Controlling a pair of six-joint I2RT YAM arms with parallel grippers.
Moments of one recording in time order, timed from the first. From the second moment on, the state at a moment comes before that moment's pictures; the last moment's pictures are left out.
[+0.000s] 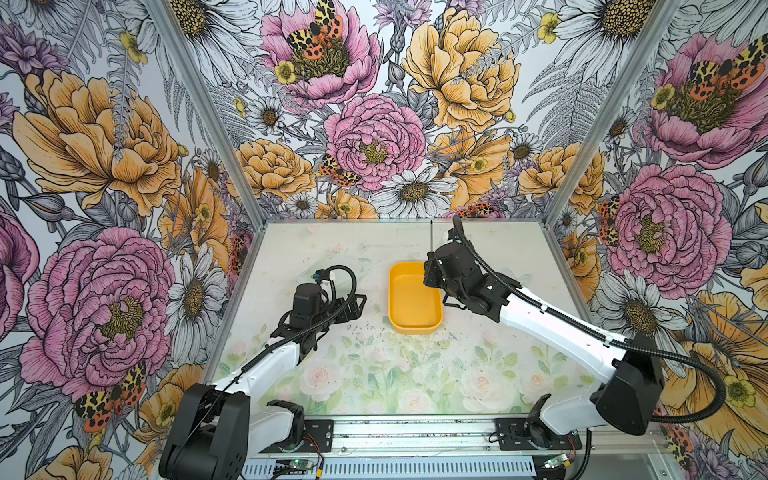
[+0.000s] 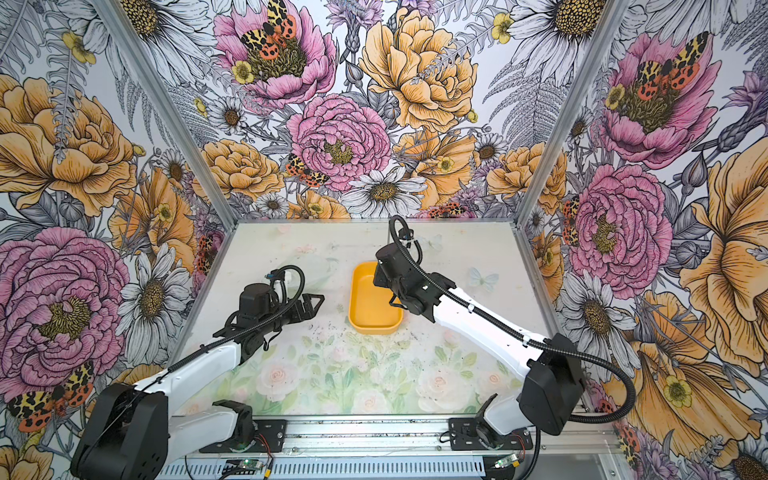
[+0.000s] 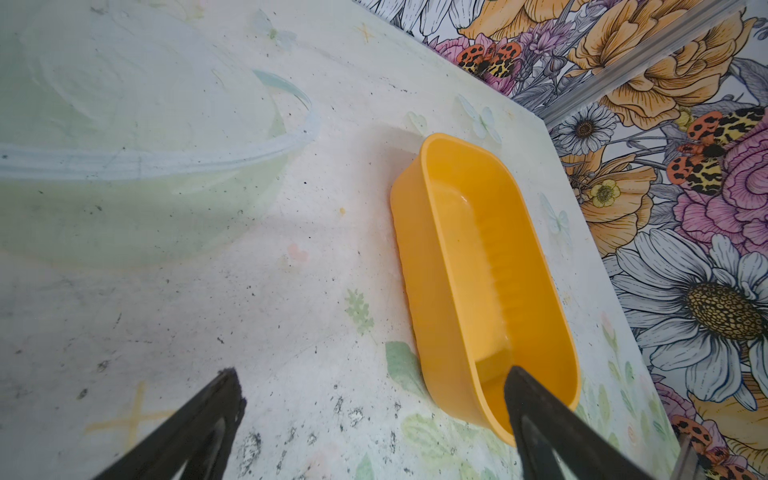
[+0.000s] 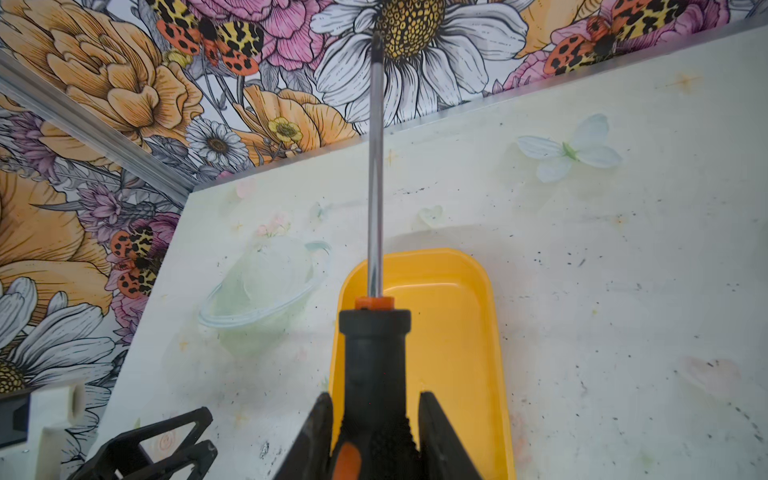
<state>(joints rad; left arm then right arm) -0.24 1.16 0.48 0.07 0.32 -0.50 0.76 1.48 1.26 -0.47 0.34 0.72</state>
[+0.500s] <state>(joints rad) -0.24 1.16 0.48 0.06 0.32 -0.50 0.83 1.67 1.28 -0.58 0.36 0.82</state>
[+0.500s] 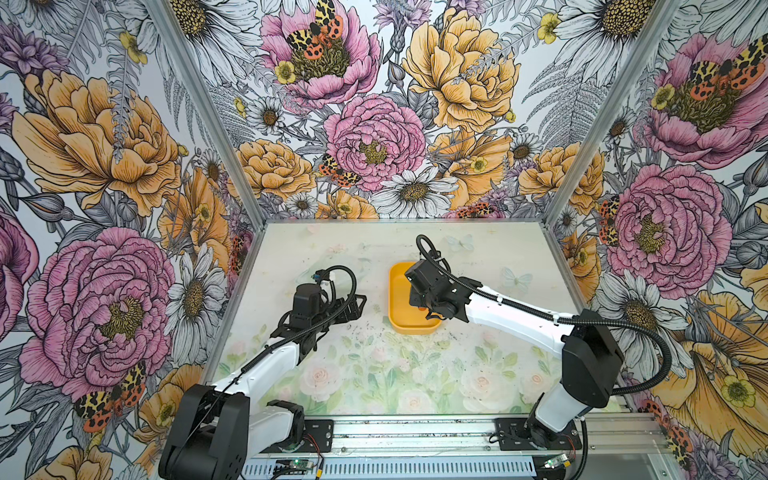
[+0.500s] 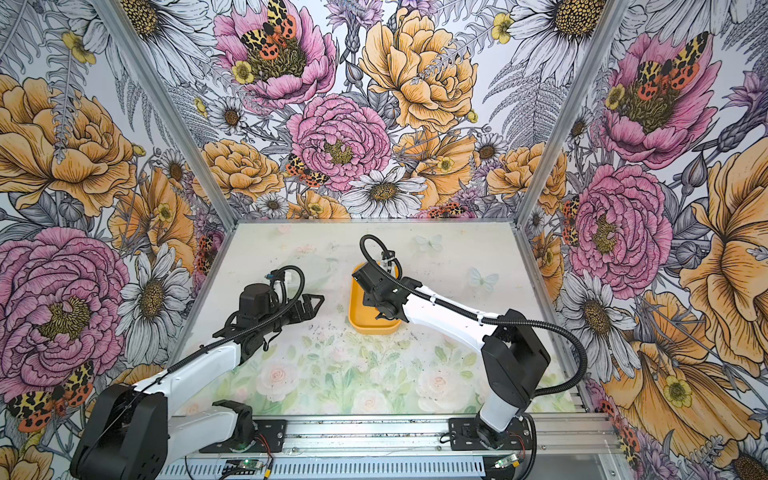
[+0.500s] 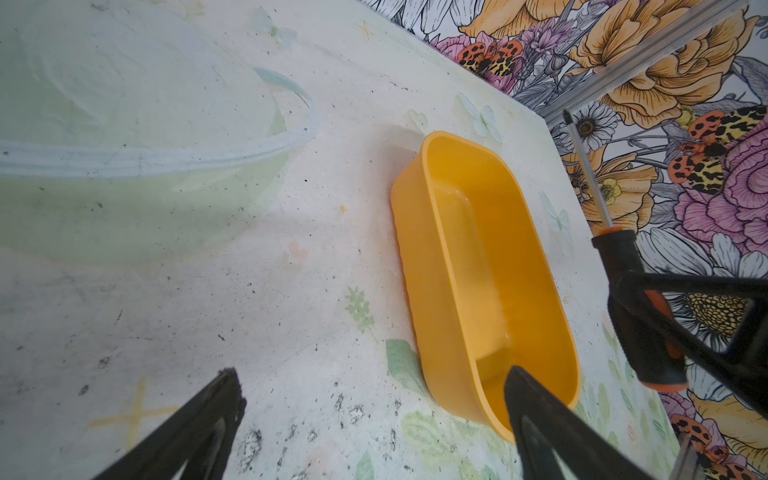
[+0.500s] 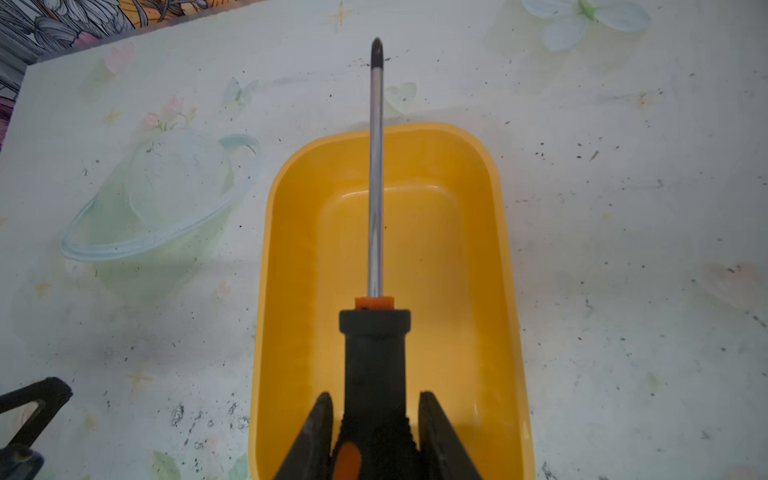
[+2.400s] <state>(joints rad) -0.24 1.15 0.48 0.02 0.32 -0.48 0.83 1.94 1.28 -0.59 0.30 0.87</state>
